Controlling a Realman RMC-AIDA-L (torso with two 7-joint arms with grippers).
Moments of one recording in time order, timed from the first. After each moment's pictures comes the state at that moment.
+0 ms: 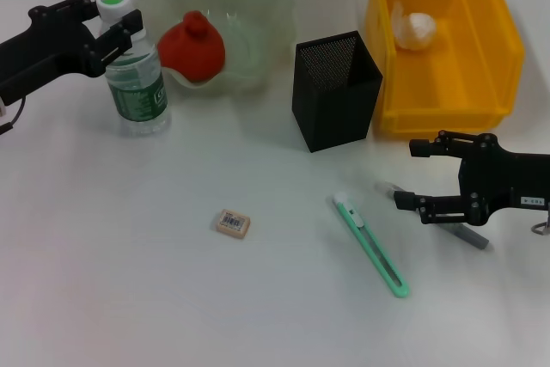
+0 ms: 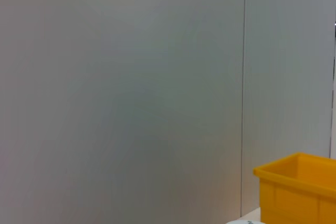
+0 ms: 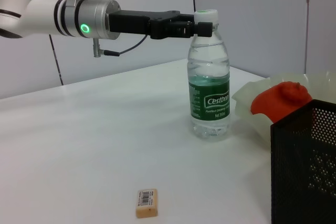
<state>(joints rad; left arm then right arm) -0.51 -2.06 0.57 0.56 1.71 1.30 -1.05 0.45 2.05 -0.70 -0.63 -2.03 -1.57 1.14</state>
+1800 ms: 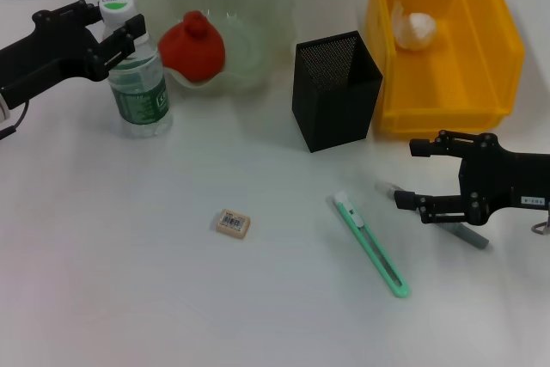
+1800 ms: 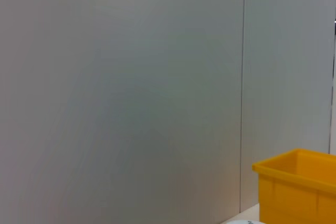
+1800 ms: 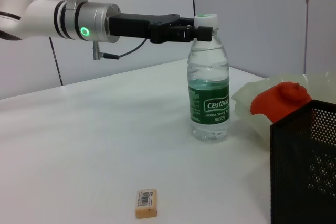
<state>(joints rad) -0.51 -2.06 0.57 0.54 1.71 1.29 -1.04 0.45 2.05 -0.70 -0.63 -2.03 -1.57 1.14</state>
